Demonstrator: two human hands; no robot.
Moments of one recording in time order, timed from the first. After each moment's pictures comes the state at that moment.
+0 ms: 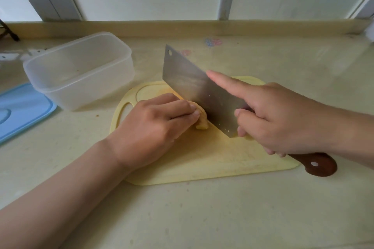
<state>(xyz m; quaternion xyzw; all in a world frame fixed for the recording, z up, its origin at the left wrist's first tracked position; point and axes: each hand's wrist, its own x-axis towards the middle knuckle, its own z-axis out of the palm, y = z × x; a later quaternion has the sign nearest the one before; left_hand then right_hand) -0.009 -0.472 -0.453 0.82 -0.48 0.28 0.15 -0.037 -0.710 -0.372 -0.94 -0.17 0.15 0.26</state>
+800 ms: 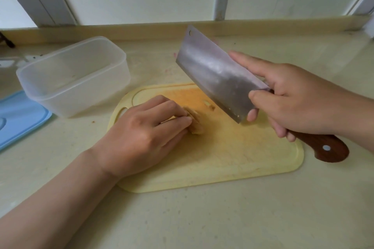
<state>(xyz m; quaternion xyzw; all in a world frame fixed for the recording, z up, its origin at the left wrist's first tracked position) -0.009 -0.463 -0.453 0.82 -0.47 0.26 0.18 -0.026 -0.731 -0.364 -0.93 -0.10 0.12 0.33</state>
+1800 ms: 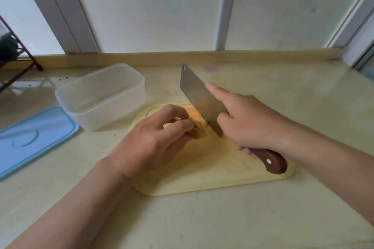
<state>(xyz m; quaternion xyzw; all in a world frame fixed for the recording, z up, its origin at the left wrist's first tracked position) -0.013 -0.450 -0.443 0.82 -0.45 0.28 0.22 -0.027 -0.672 -0.369 -0.95 -0.08 0.11 0.29</state>
